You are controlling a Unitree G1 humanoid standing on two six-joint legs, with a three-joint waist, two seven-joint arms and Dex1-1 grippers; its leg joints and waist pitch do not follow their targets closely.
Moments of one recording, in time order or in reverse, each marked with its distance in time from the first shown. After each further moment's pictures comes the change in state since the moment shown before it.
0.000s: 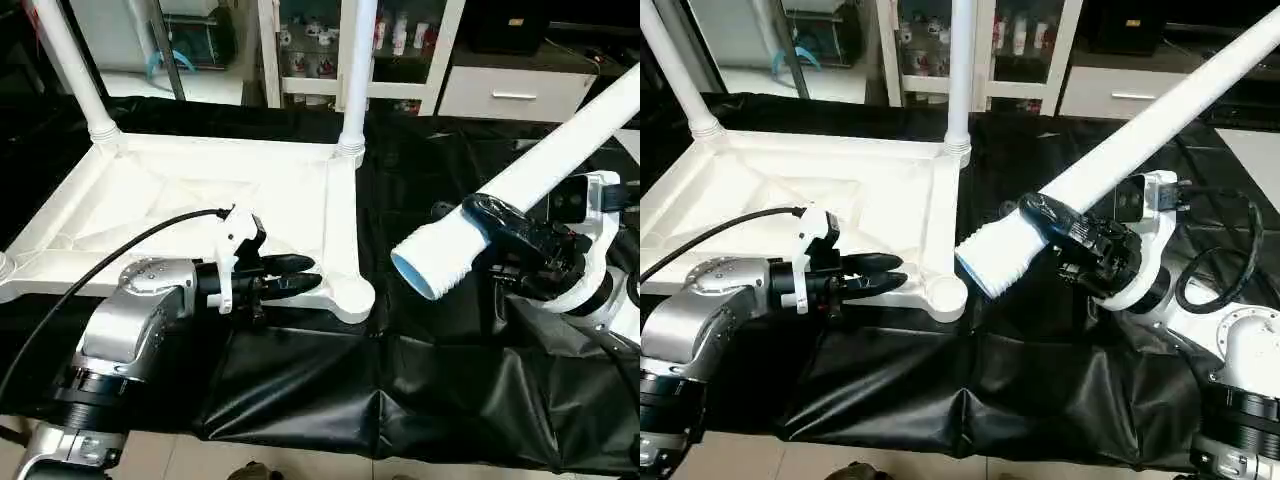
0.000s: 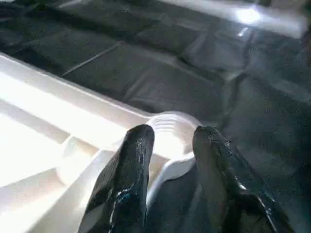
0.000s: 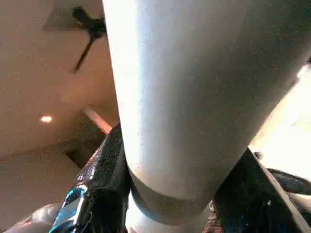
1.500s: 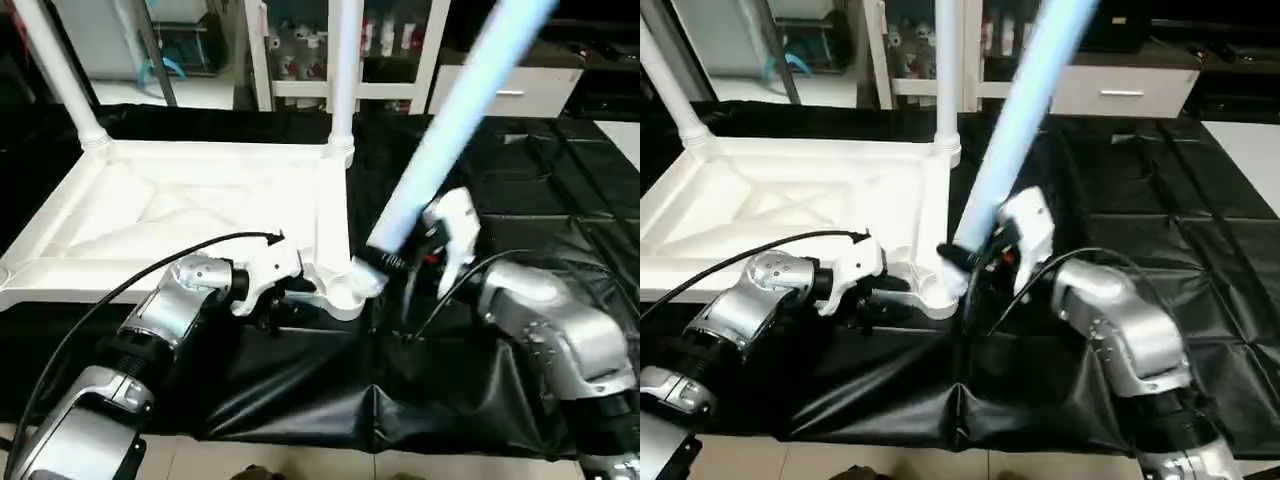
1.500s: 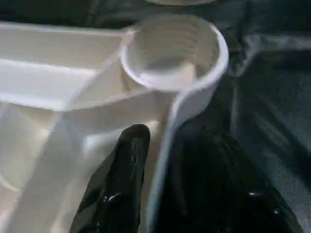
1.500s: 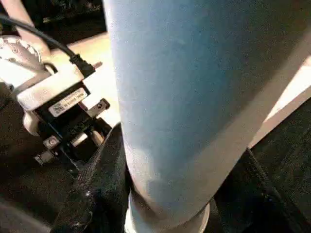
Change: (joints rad) left arm -0.208 -0.027 -0.236 0.521 0.258 -0.393 -0.063; right arm -0.024 0.032 0.571 -0.073 -1.014 -0.676 -0.048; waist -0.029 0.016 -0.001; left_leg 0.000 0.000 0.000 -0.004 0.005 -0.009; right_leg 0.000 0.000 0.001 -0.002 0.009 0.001
